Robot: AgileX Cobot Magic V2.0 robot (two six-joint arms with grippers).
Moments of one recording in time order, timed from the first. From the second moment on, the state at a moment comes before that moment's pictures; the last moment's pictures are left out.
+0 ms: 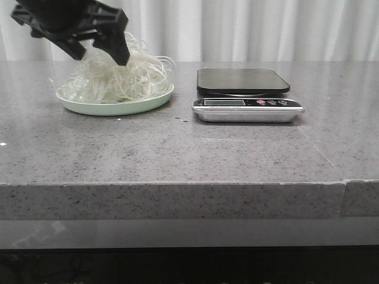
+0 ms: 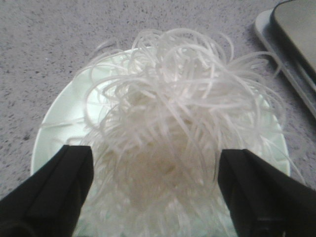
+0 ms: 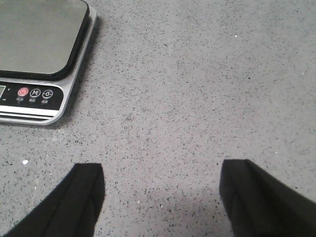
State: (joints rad) left arm -0.39 1.72 -1.31 -0.04 0.40 0.03; right arm 0.03 0.80 -0.70 0.02 0.57 0.04
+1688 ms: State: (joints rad) left arm -0.58 1.85 -1.90 -0.04 0.67 0.06; right arm 0.03 0.80 -0.70 0.02 0.56 0.04
